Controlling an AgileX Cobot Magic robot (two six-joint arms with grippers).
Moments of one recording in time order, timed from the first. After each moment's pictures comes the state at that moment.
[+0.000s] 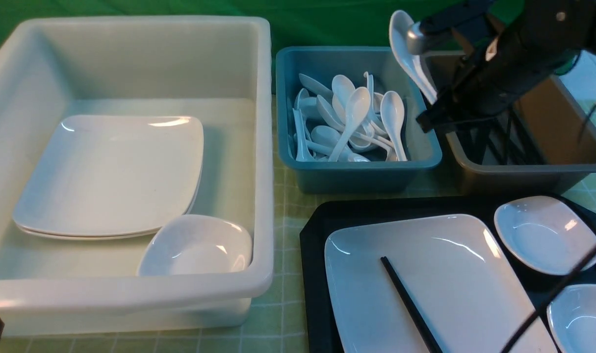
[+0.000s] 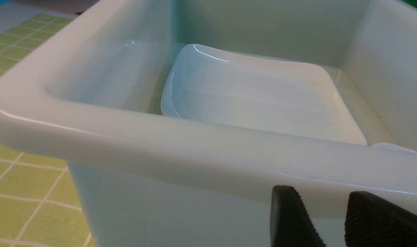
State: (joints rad) right arm 0.38 1.89 -1.68 -0.04 0.85 -0.07; left arm 0.08 0.00 0.01 0.02 0.22 -0.16
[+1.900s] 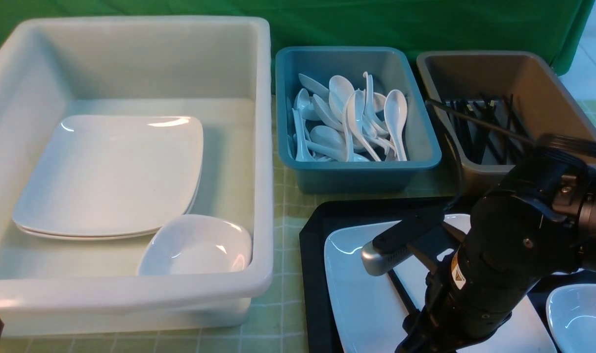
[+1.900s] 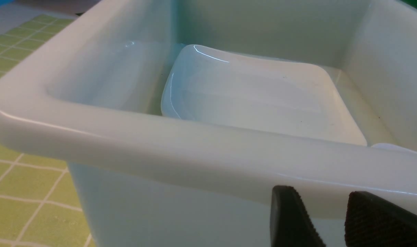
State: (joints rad) right arm 0.76 1.56 -0.97 0.00 0.92 0.21; left arm 0.08 0.00 0.01 0.02 0.22 -0.16
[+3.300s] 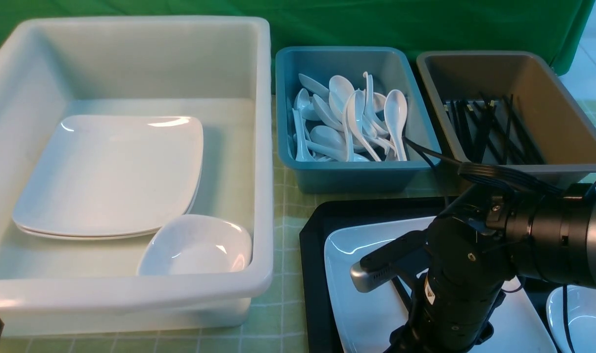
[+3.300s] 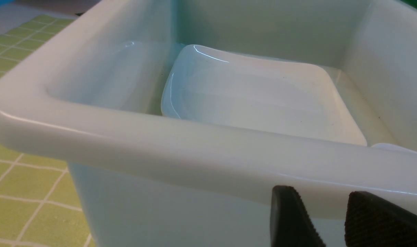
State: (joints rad) right arm 0.76 1.71 -0.97 -0.01 0.88 0.28; left arm 0.08 0.00 0.01 0.02 0.22 -0.16
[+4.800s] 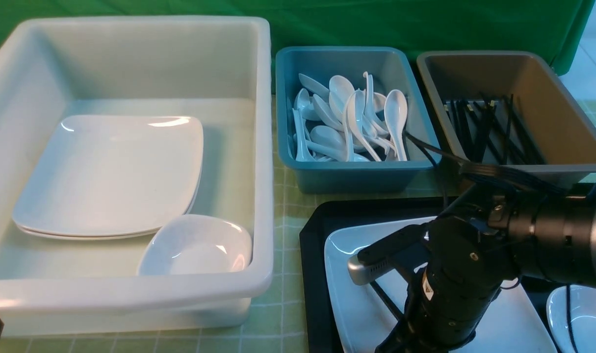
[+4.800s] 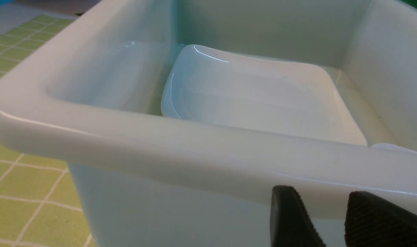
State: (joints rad) right arm 0.76 1.68 -0.97 -0.01 0.84 0.27; left arm 0.08 0.00 0.01 0.02 0.22 -0.16
